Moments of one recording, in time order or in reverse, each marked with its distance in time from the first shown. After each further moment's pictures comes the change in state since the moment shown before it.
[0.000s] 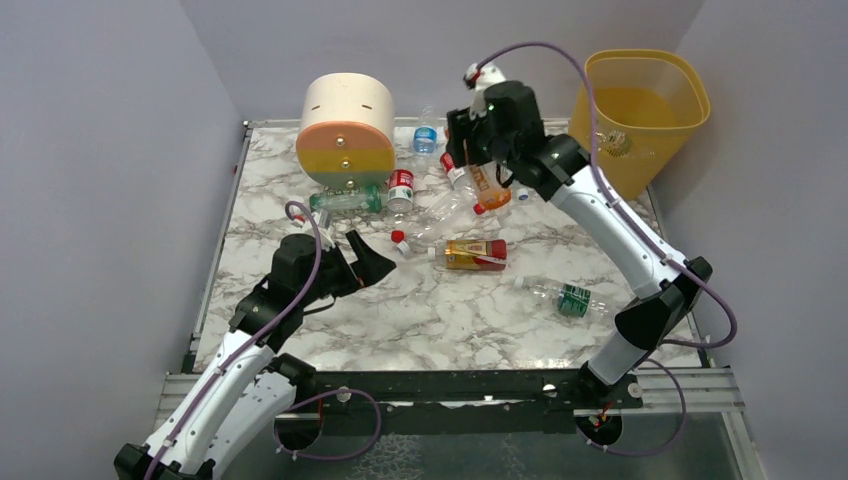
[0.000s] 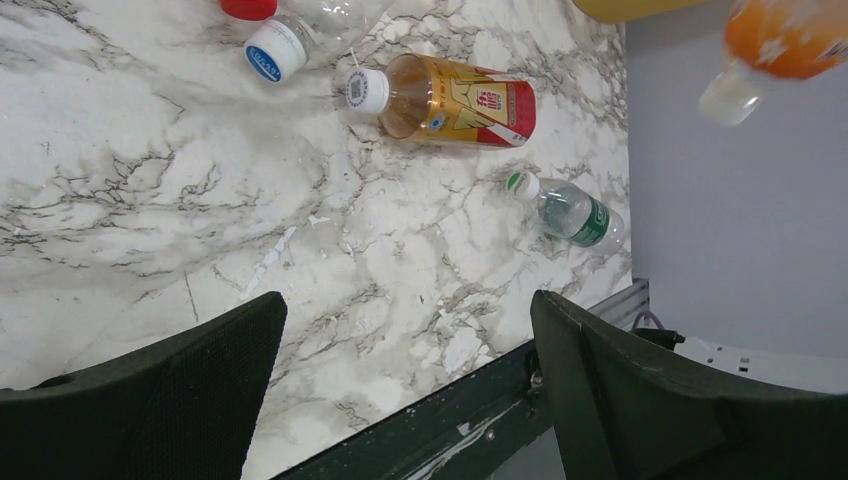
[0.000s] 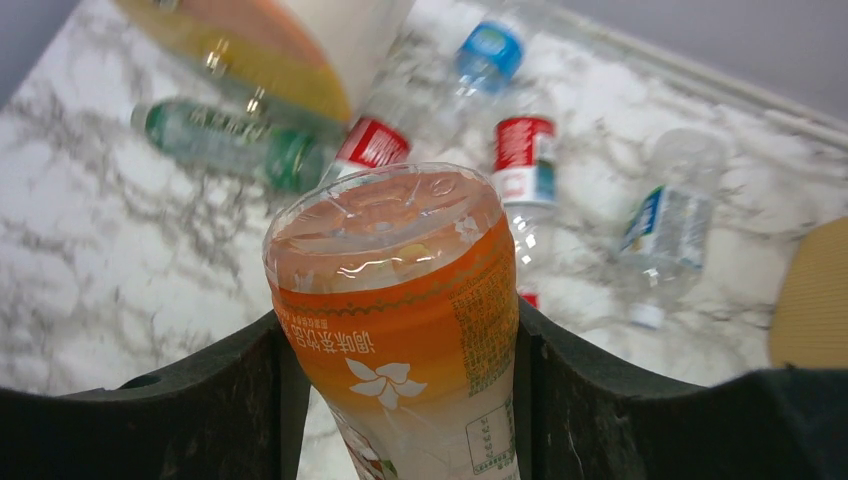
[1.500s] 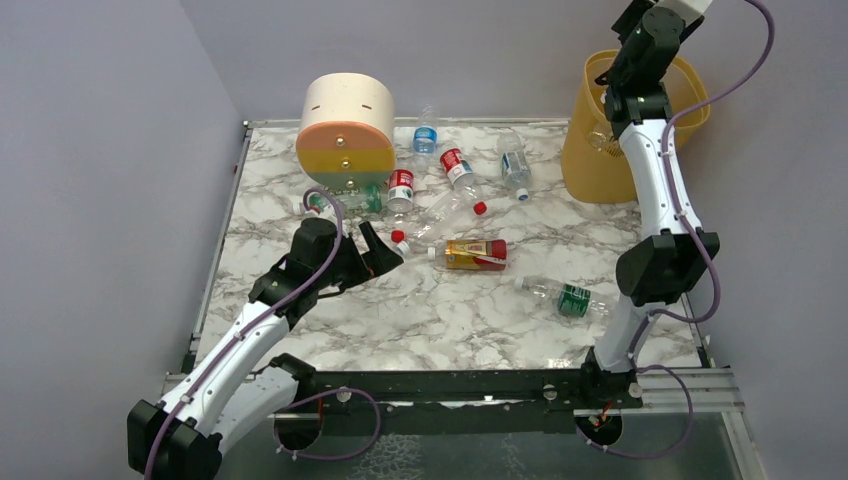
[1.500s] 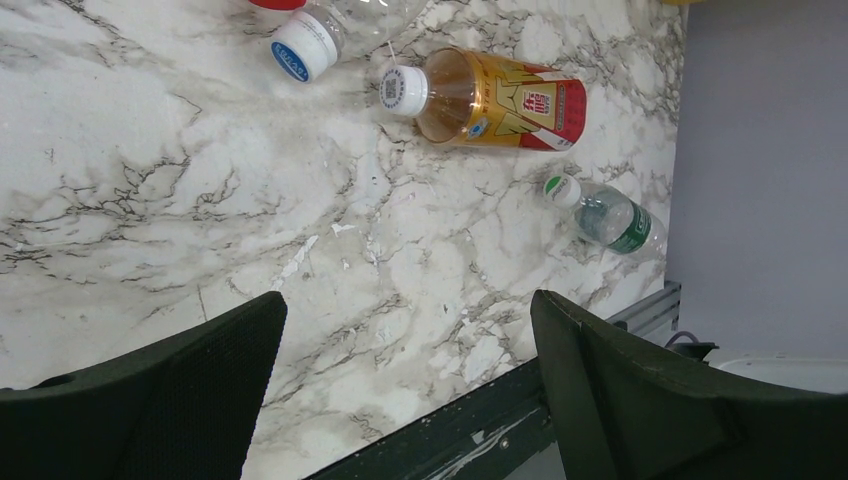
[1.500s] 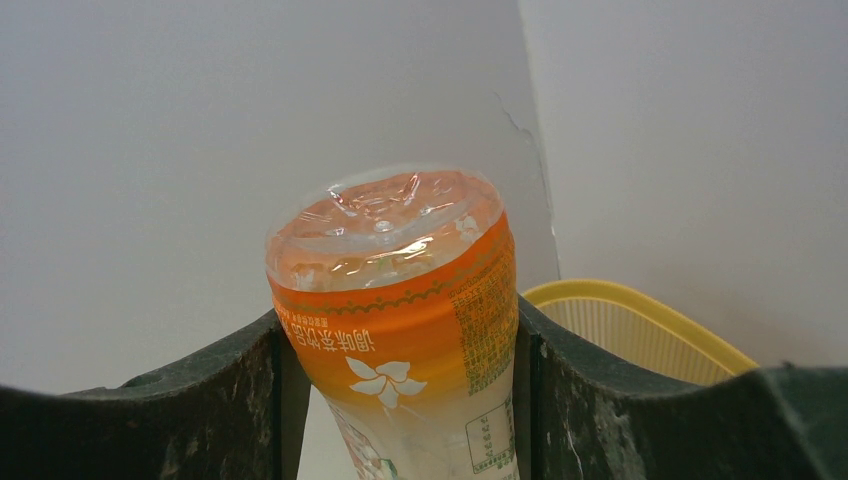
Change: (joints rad) left arm 0.000 0.208 0.036 0.050 0.001 0.014; right arm -0.667 0.200 0.278 0.719 0.402 -0.005
